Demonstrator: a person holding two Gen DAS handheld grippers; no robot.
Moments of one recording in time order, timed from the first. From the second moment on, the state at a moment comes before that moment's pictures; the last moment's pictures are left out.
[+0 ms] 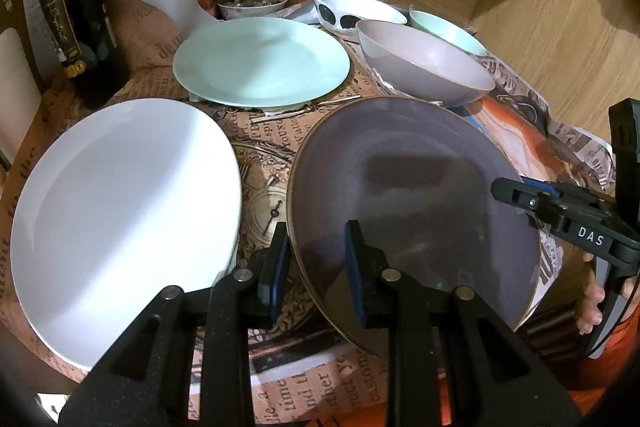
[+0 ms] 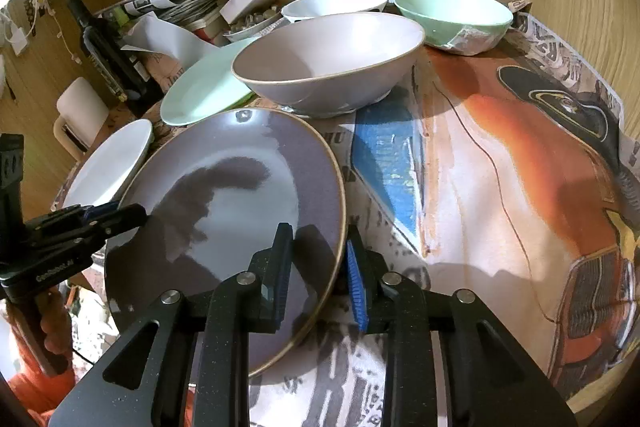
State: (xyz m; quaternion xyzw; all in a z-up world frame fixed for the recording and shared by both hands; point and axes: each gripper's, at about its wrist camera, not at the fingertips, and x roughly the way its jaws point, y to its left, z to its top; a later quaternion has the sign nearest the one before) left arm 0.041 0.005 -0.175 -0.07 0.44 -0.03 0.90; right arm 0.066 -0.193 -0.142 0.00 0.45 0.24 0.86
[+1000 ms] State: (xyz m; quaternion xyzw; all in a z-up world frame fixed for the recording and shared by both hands) left arm -0.020 0.086 -0.099 -0.06 0.29 0.07 0.95; right arm 0.041 -0.126 -0.073 0.01 0.32 0.28 0.90
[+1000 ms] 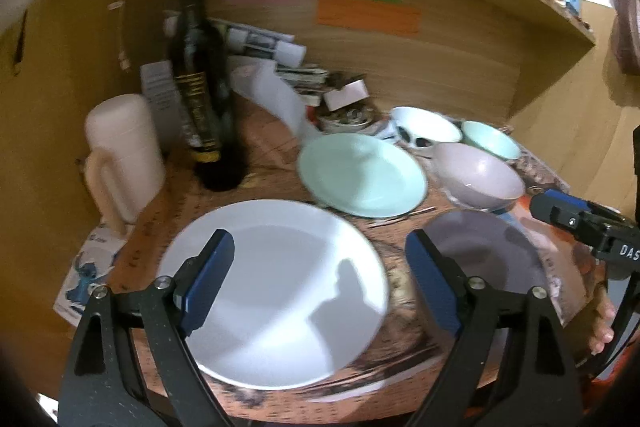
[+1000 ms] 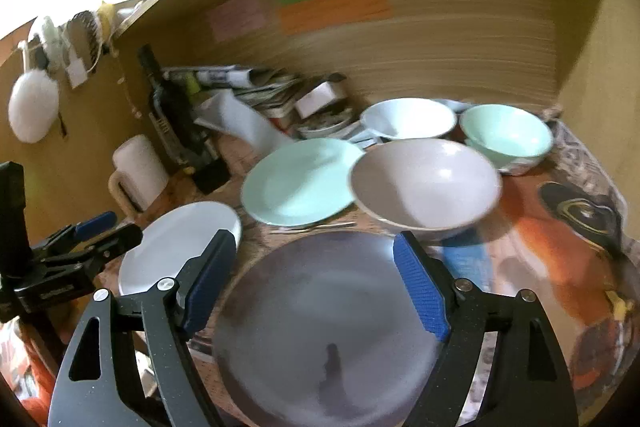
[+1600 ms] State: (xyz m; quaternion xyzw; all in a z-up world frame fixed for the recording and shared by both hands) left arm -0.028 0.174 -0.148 -0.10 0.34 0.14 0.92; right arm 0.059 -0.023 -0.105 -0.06 0.39 0.33 0.86
